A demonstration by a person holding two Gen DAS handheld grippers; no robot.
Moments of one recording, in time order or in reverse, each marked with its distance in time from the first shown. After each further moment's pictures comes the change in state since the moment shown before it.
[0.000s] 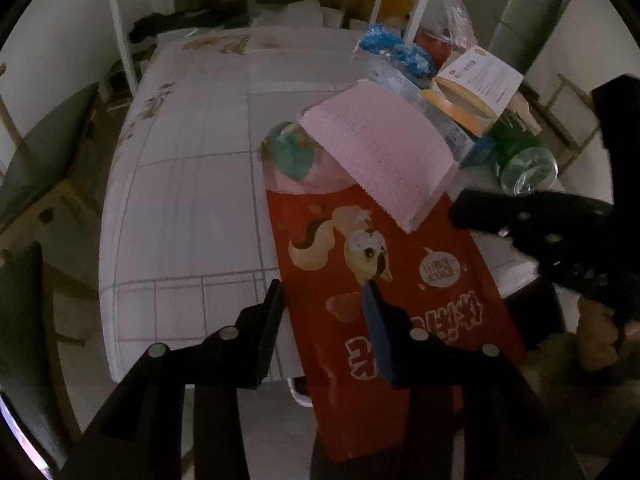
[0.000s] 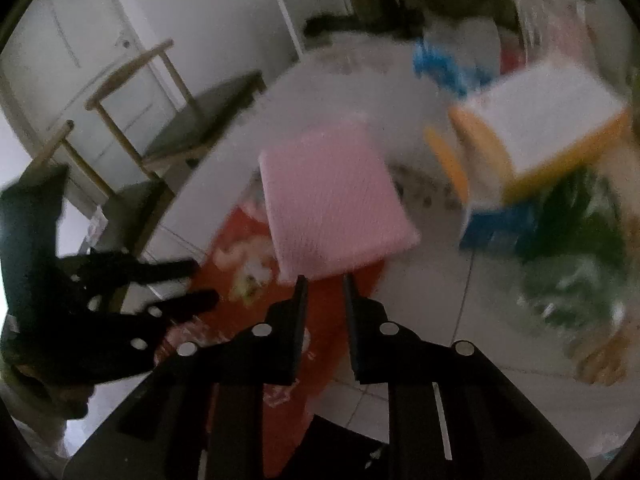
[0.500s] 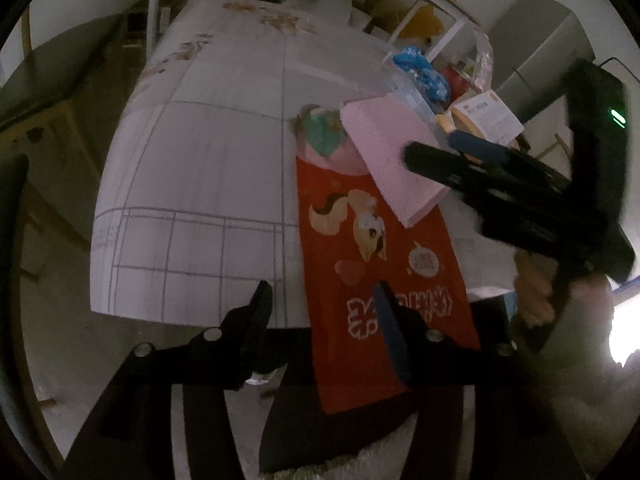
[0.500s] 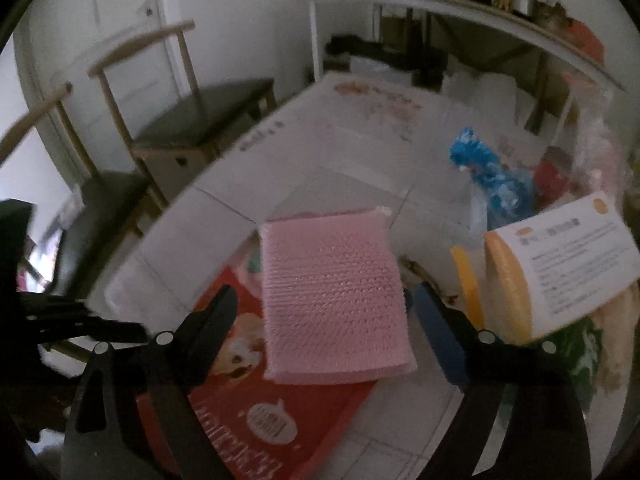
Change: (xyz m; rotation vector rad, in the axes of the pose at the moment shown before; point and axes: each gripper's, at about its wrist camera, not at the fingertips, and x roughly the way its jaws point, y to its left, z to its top) left arm -0.021 0.032 -0.019 -0.216 0.038 -0.161; right arm 0.032 0.022 0.048 -0.188 -0.008 -0.128
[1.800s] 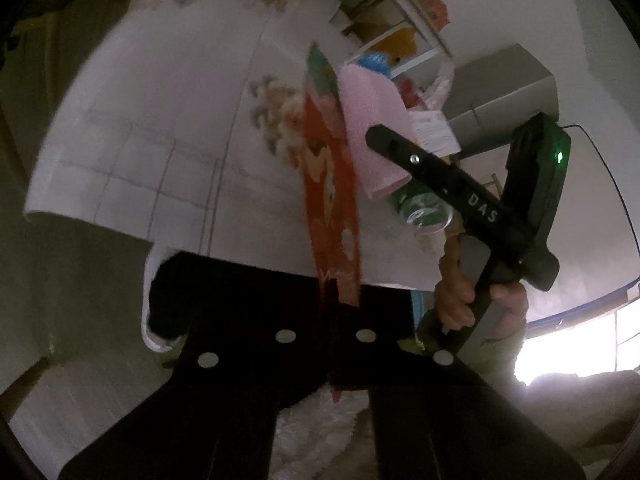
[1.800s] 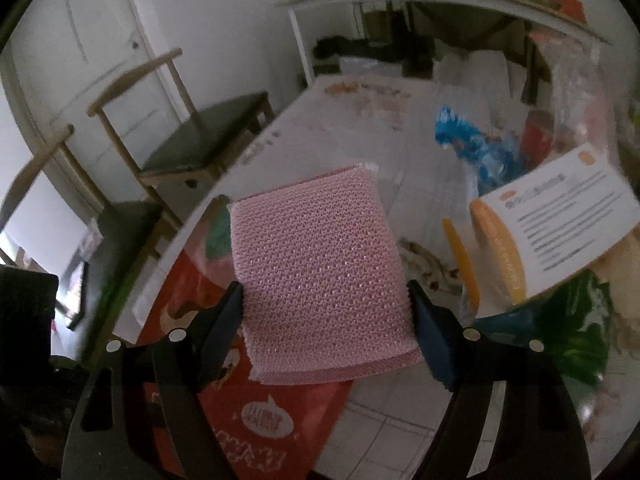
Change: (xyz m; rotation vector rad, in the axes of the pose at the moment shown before) left arm -0.020 0.001 -0.026 -0.192 -0.008 -0.327; right arm -0.032 -0.017 -0.019 0.140 -0.052 0.112
